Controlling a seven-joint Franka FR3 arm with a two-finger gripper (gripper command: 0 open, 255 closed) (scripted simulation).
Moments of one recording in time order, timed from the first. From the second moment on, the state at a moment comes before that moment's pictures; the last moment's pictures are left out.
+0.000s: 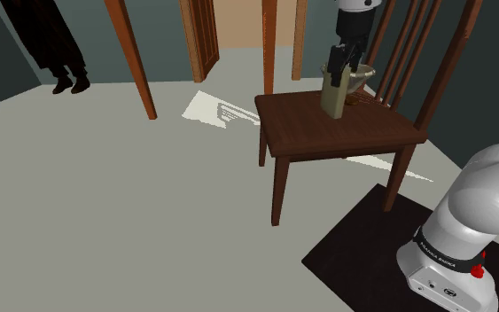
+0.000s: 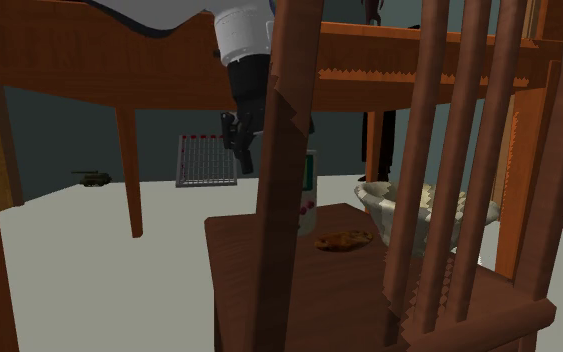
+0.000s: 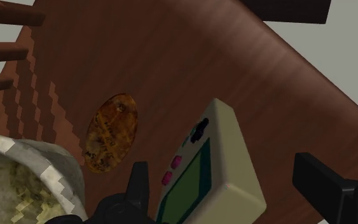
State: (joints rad) arm -0.03 -0.64 0.12 -2.18 -0.10 1.60 -0.02
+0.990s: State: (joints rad) arm -0.03 -0.64 0.12 -2.17 -0.10 1.59 -0.03
